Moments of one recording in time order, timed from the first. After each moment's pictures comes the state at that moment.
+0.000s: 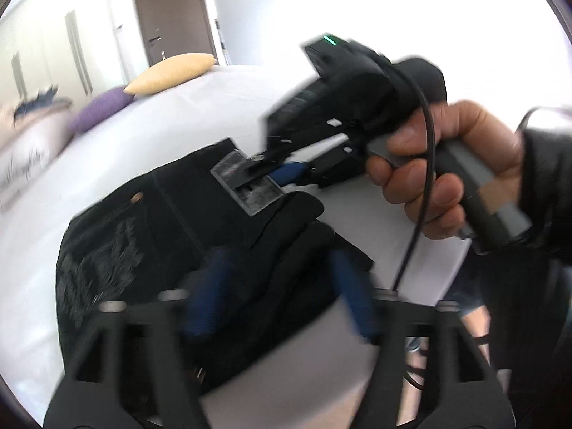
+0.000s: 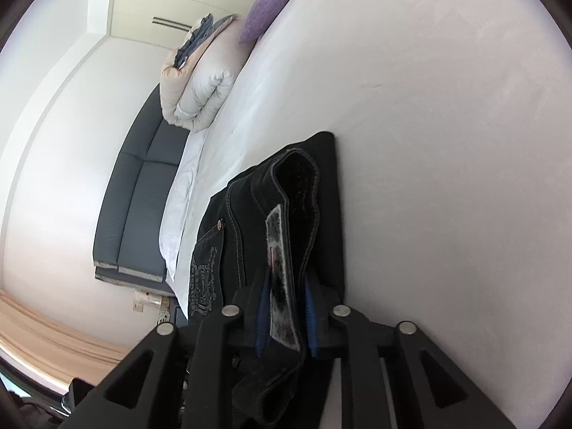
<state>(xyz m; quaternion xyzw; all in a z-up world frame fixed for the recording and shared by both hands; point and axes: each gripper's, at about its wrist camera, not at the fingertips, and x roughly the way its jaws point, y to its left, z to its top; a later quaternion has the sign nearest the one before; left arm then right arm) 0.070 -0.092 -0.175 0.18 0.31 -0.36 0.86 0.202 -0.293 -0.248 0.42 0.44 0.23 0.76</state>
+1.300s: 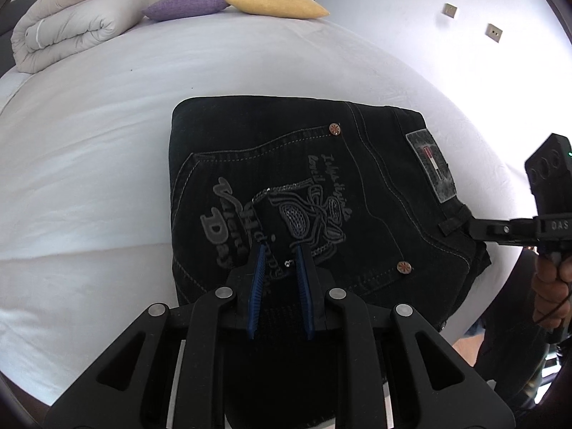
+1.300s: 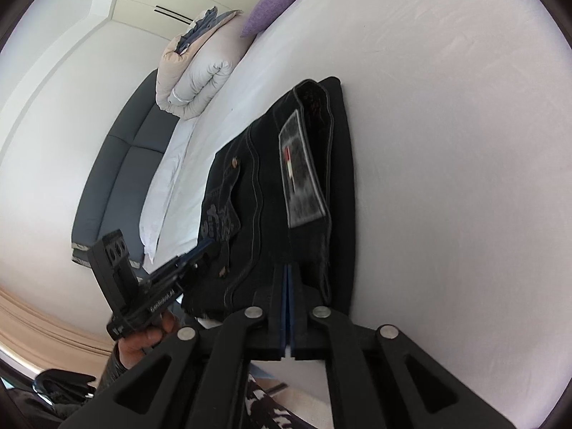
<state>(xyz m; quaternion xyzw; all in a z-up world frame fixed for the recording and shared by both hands) 0.235 0.054 -0.219 0.05 0.45 -0.25 0.85 0.137 -0.259 -0.228 0.37 0.45 0.20 0.79</state>
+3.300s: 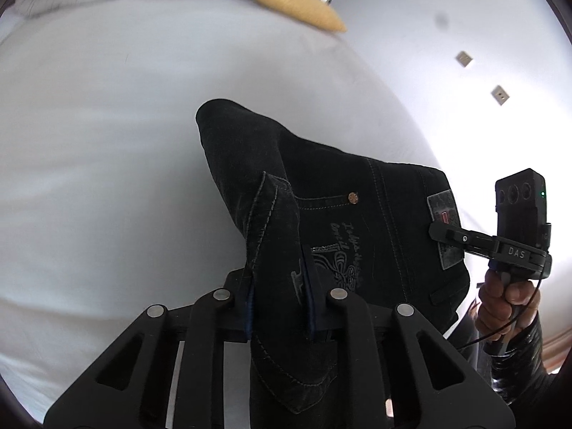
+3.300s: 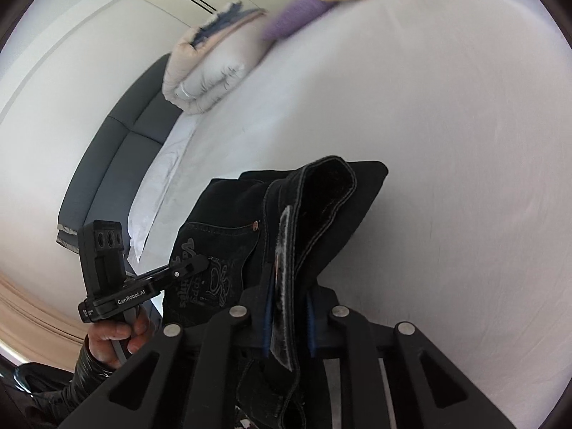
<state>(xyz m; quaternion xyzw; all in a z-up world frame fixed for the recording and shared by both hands) 0.314 0.058 -0.155 -0.07 0.49 -0.28 0.82 0.227 -0.275 -0.169 0.30 0.44 0.21 0.82</state>
